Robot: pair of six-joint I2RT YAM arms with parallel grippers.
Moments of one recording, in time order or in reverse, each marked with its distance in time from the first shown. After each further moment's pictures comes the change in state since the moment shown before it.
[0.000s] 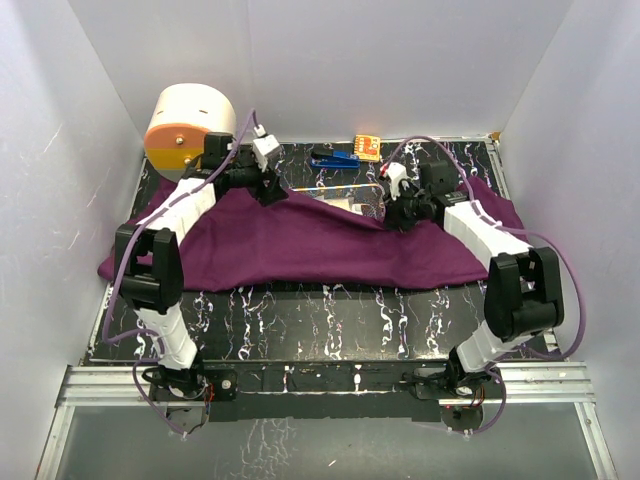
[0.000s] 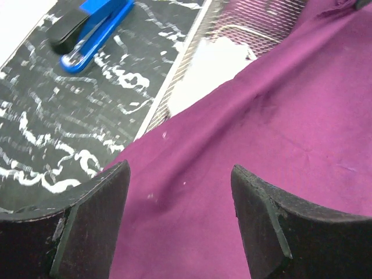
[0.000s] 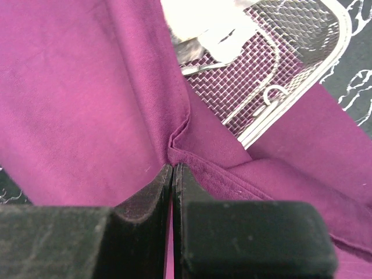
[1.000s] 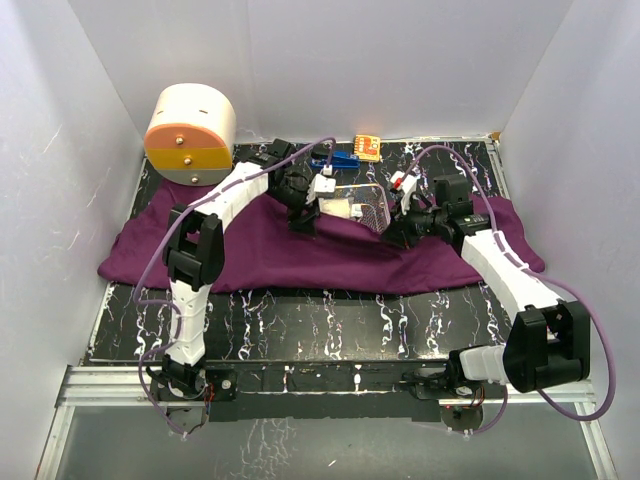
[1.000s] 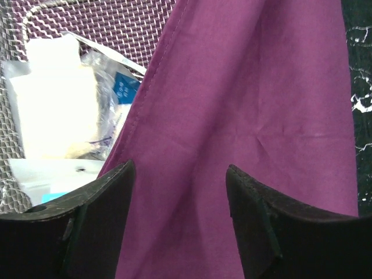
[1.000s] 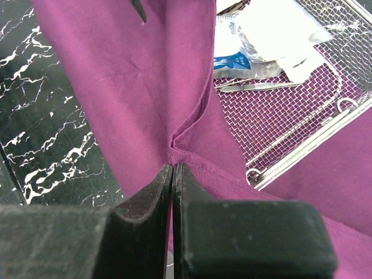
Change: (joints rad) left arm -0.254 0.341 0.482 -0.786 0.081 0.660; right arm -0.002 -0.314 -0.202 0.001 -0.235 0.028
